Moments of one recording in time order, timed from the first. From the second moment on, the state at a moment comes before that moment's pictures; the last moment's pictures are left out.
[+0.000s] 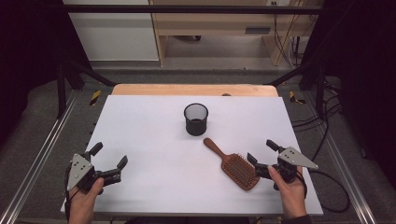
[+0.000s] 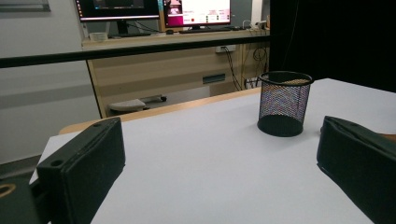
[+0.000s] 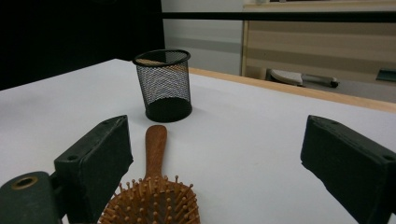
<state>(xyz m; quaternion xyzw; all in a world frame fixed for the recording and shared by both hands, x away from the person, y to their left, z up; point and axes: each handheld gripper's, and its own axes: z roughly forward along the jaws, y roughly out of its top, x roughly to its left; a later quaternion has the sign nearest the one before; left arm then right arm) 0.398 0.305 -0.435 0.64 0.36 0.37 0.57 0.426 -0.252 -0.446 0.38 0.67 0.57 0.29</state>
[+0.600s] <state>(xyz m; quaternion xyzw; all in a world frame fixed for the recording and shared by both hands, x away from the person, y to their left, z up) 0.397 0.306 -0.436 0.64 0.37 0.38 0.56 0.428 -0.245 -0.445 0.42 0.67 0.55 0.28</state>
